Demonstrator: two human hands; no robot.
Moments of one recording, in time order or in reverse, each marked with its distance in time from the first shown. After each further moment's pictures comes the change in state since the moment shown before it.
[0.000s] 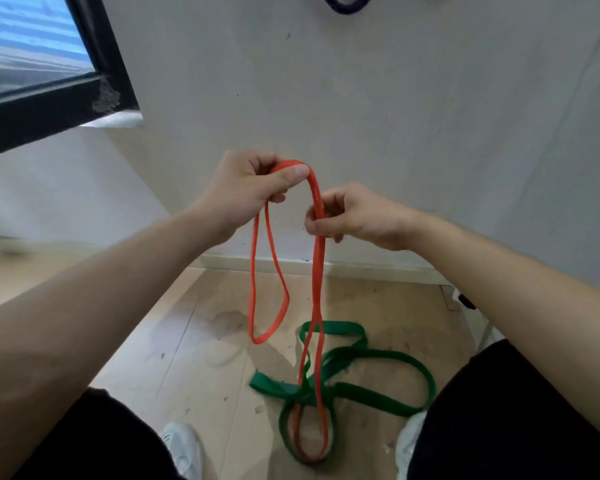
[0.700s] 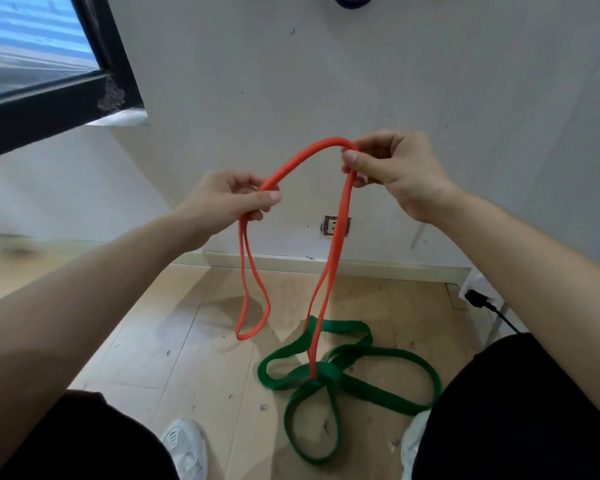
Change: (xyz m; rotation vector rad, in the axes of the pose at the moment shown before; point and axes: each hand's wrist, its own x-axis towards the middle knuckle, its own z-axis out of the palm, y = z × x) left_hand -0.004 -0.037 -0.031 -0.032 -0.086 -0.237; right_hand 0.002 -0.006 -0.032 0.333 0.474 -0.199
